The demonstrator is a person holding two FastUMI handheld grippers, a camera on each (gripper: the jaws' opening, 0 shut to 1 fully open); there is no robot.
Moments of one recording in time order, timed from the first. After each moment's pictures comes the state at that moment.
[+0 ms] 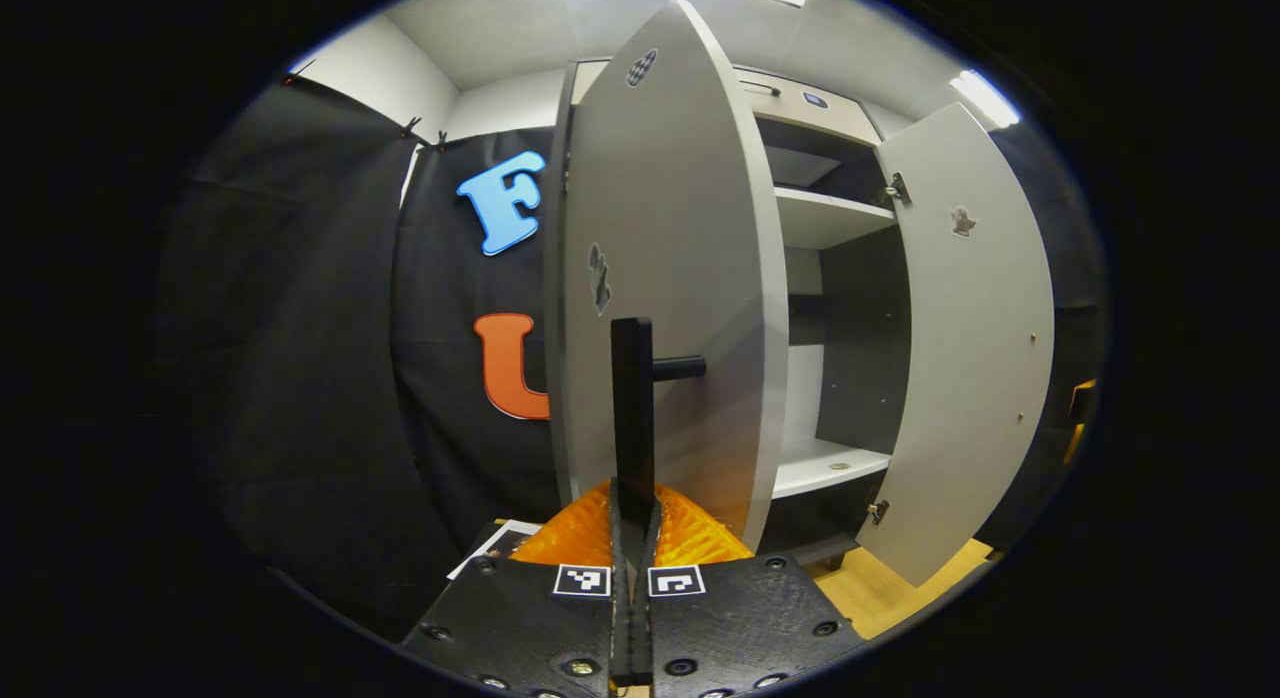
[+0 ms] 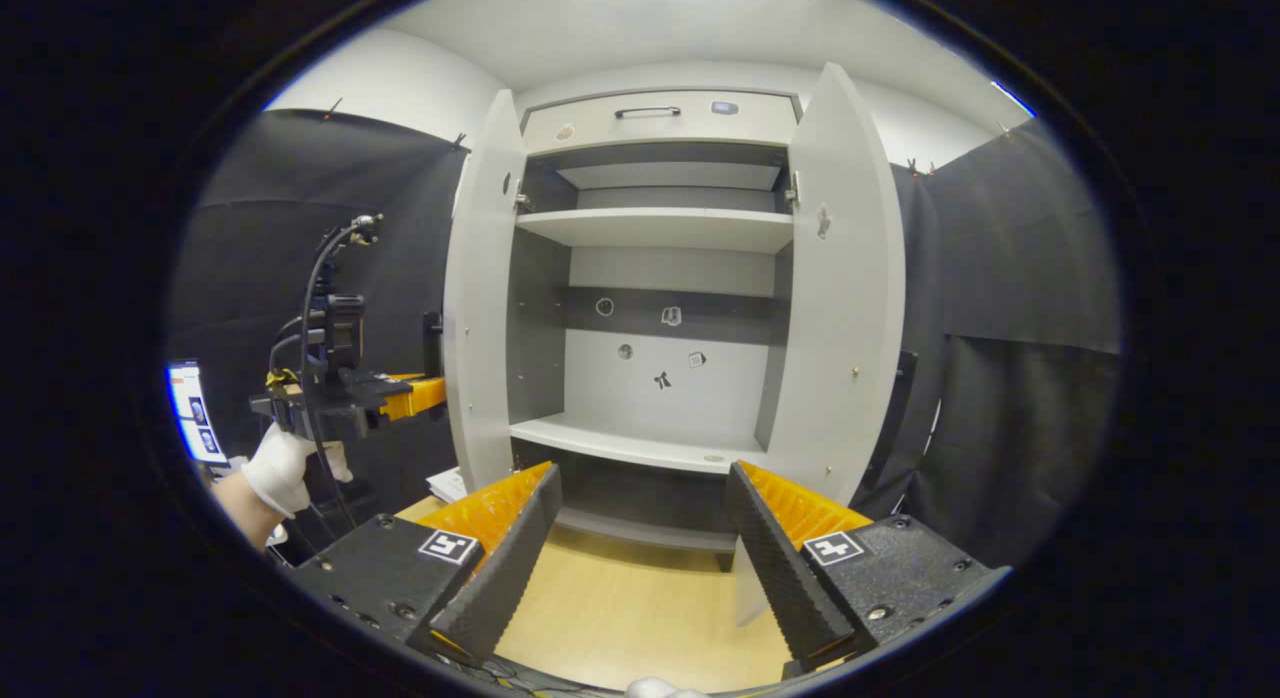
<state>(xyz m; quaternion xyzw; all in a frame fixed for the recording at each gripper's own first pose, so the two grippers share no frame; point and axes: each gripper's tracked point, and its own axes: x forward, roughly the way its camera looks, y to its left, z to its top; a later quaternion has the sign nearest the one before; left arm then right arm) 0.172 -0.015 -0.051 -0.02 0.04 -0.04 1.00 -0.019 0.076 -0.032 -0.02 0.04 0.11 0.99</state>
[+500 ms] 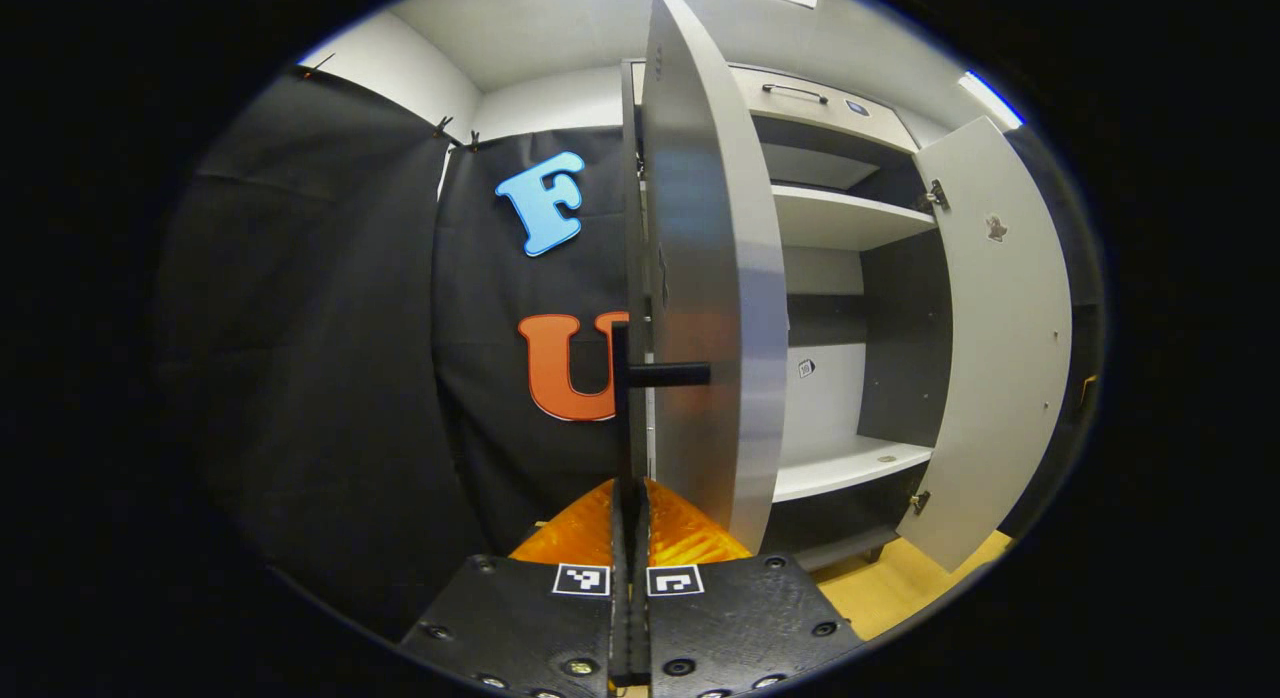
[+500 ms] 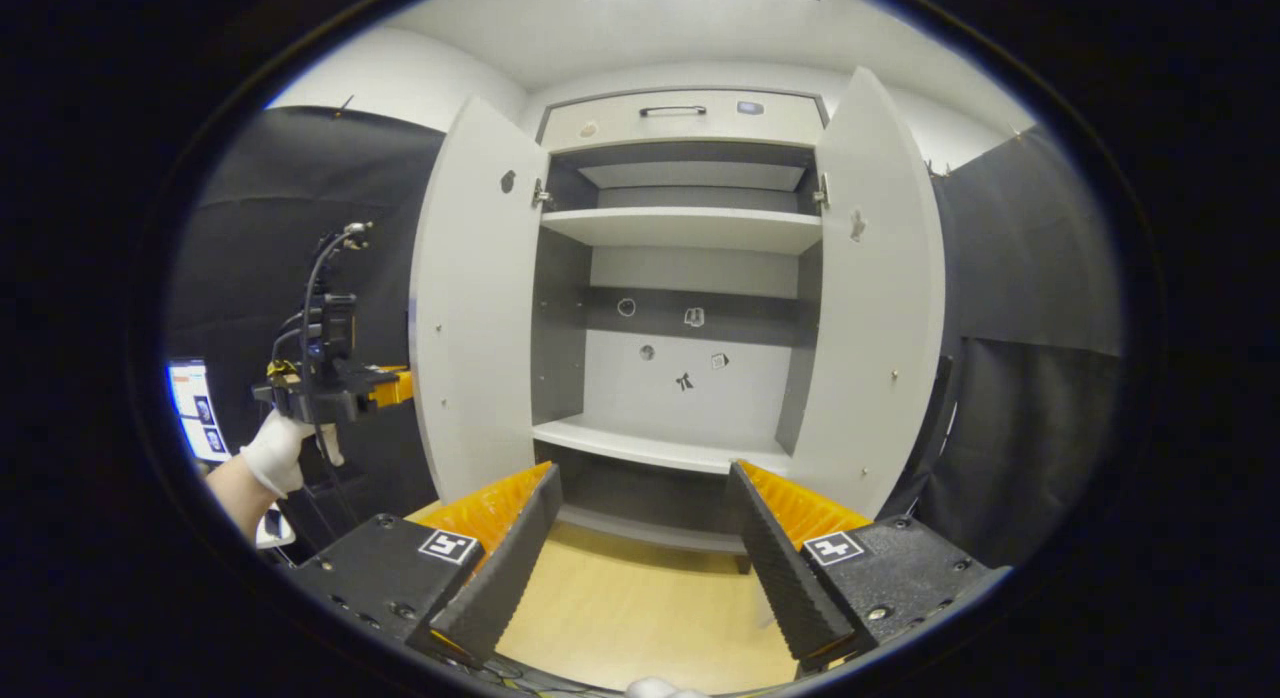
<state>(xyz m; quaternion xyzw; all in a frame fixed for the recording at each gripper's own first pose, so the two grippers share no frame) 0.177 0.051 -0.055 -0.02 0.03 -0.03 1.00 -0.016 0.101 -0.031 -0.02 0.04 0.13 0.99</state>
